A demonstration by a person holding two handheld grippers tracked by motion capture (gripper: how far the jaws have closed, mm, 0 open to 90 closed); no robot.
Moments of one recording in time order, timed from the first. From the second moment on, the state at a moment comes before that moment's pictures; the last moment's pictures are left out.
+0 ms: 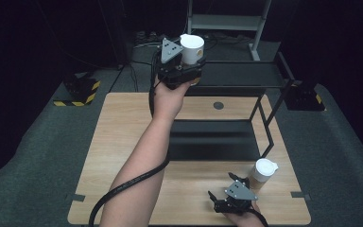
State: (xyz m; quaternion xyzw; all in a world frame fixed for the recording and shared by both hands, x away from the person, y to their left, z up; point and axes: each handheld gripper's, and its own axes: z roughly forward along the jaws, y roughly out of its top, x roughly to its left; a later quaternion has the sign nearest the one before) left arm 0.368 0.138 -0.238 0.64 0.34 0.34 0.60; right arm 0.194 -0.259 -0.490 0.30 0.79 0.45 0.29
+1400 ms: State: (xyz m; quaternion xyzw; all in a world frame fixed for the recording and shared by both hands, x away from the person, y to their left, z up) left arm 0.276 0.155 -0.257 0.64 0.33 0.34 0.60; right arm 0.193 -0.256 -0.490 0.29 0.79 0.44 0.30
